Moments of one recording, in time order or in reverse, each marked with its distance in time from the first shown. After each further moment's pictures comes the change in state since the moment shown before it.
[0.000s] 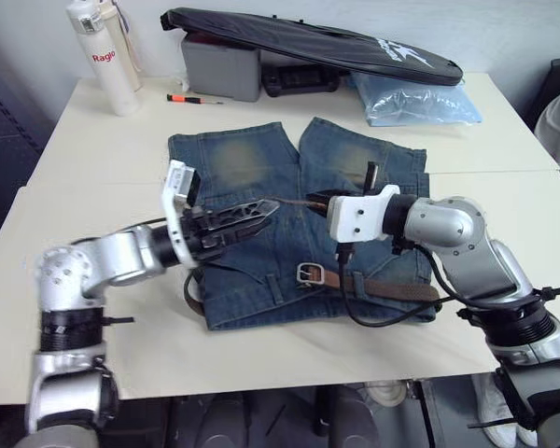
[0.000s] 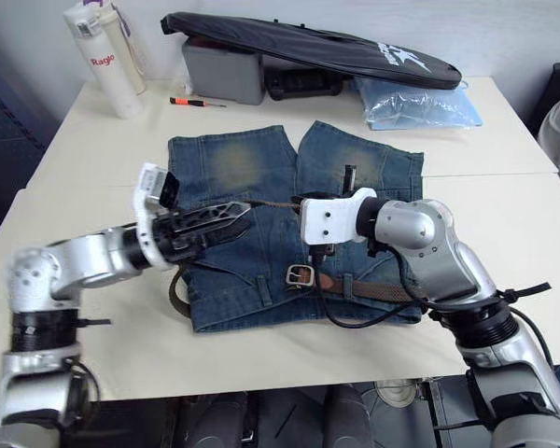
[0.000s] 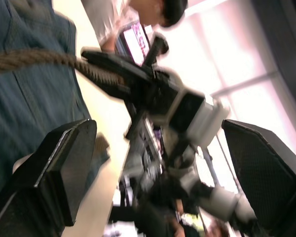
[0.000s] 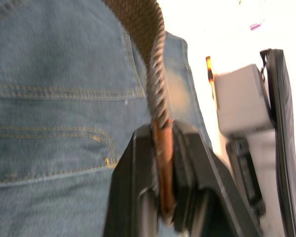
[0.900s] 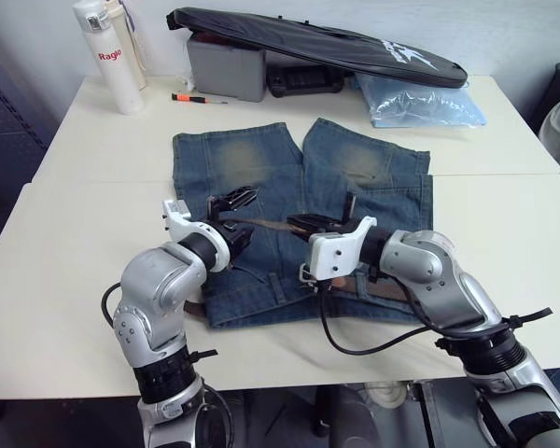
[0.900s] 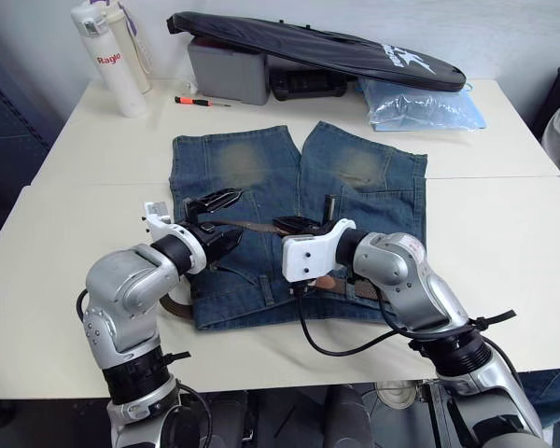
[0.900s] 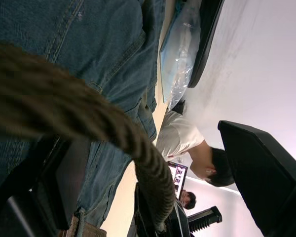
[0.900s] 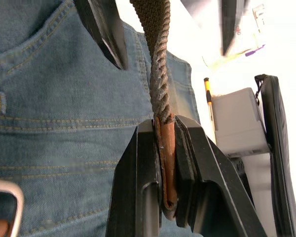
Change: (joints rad) left arm 0.087 -0.500 0.111 -0.335 -0.011 -0.461 0.961; right arm 0.119 0.112 0.033 -0.049 -0.136 -0.115 -0.077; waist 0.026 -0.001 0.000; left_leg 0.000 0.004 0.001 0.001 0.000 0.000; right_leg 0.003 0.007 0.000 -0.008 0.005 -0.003
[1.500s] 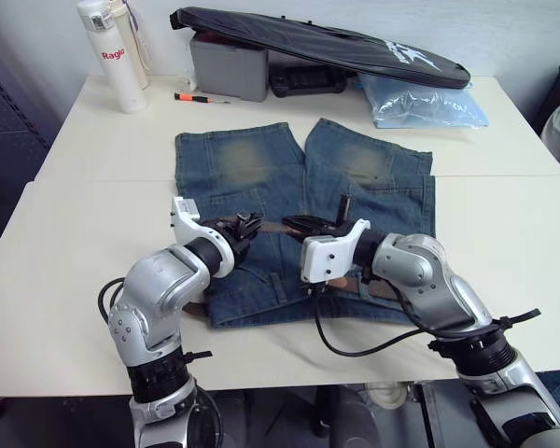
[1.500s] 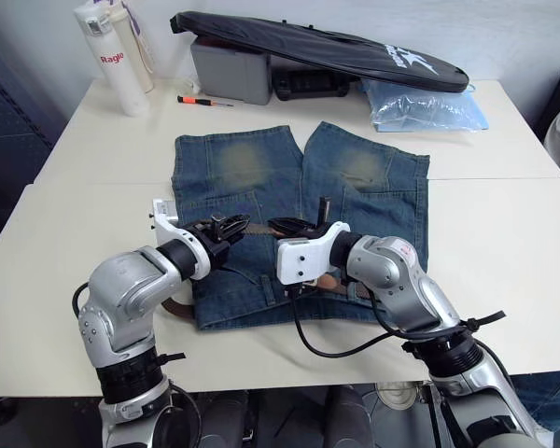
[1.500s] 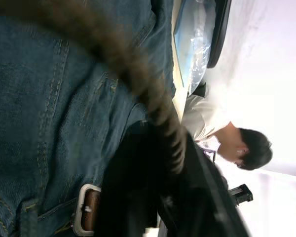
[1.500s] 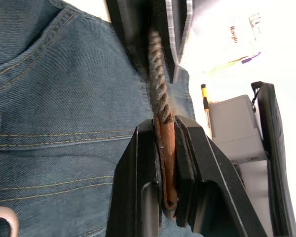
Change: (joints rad) left arm 0.007 0.102 -0.018 0.030 -0.001 0.136 -0.038; right arm 0.015 0.029 0.006 0.022 -0.031 -0.017 -0.031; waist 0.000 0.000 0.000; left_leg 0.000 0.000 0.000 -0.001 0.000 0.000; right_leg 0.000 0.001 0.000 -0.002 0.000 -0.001
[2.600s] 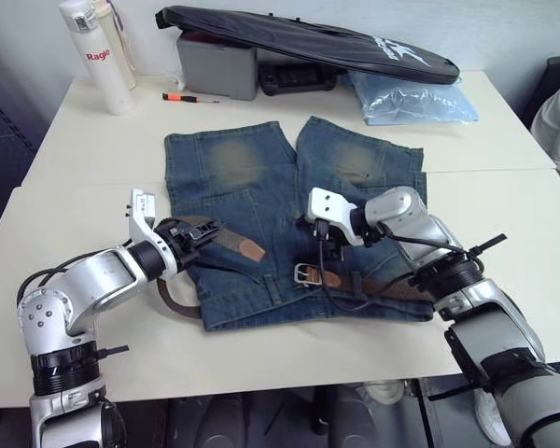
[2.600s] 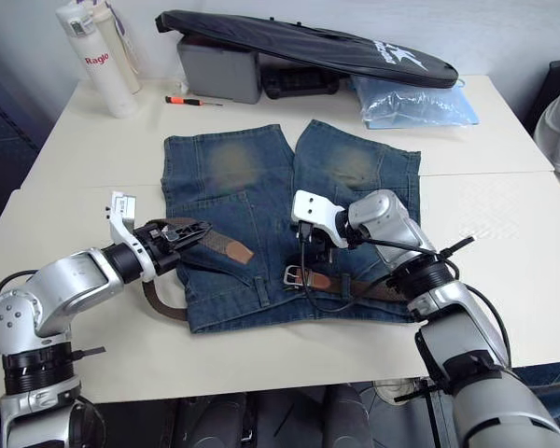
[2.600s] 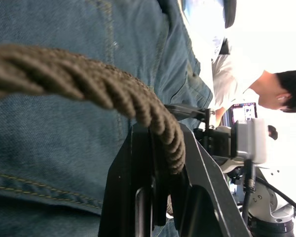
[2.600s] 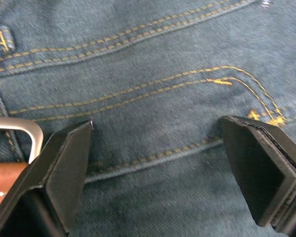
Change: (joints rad) left arm 0.044 0.486 0.060 0.227 0.002 0.242 -0.507; right arm -0.444 0.071 0.094 0.721 0.358 0.435 0.505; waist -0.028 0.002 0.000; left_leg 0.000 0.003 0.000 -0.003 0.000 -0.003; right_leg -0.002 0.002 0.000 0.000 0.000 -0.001
